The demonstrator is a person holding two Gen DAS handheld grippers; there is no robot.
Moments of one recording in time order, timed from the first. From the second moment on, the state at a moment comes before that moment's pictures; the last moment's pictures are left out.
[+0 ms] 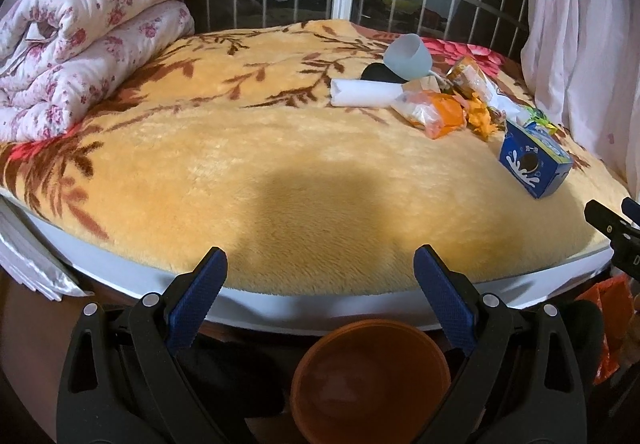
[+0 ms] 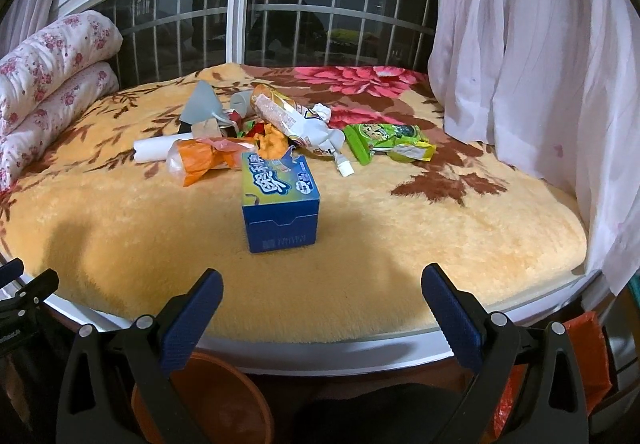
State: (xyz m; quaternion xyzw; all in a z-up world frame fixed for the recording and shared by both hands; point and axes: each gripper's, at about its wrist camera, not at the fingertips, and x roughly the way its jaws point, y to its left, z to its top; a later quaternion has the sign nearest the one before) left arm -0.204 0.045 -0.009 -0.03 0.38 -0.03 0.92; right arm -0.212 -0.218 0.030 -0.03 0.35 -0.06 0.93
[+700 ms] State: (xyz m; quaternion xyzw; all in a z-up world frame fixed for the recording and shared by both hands) left arm -0.201 0.035 -0.016 0.01 0.37 -0.03 0.93; right arm -0.140 -0.222 0.012 -0.02 0.36 -0.03 0.93
